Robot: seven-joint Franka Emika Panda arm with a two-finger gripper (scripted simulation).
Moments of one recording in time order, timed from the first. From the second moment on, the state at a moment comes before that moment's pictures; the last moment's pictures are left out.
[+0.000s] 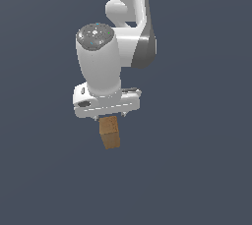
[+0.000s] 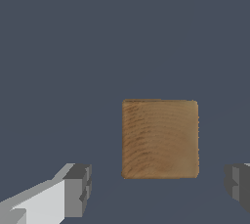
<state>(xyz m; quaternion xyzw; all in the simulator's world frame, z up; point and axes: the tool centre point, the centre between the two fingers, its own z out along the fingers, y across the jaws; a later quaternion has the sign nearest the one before) 0.065 -0.056 0.211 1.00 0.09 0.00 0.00</state>
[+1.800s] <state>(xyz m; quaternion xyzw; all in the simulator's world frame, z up) 0.076 -0.066 0.142 1.00 0.10 0.00 0.00</state>
